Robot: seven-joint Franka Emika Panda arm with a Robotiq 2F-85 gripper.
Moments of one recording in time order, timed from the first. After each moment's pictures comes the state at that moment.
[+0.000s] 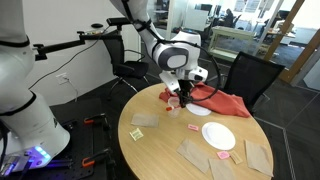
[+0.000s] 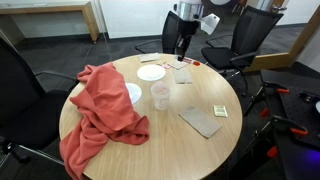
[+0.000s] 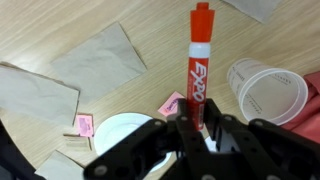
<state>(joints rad) -0.04 0.33 -0.04 -2.19 -0.05 2.64 0.01</state>
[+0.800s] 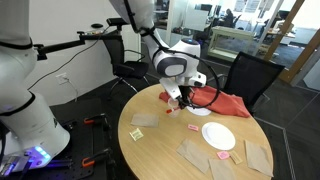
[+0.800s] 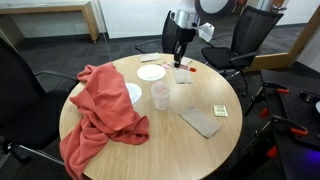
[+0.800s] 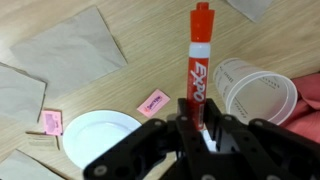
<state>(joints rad) -0.10 0.40 0.04 -2.18 0.08 2.72 -0.19</state>
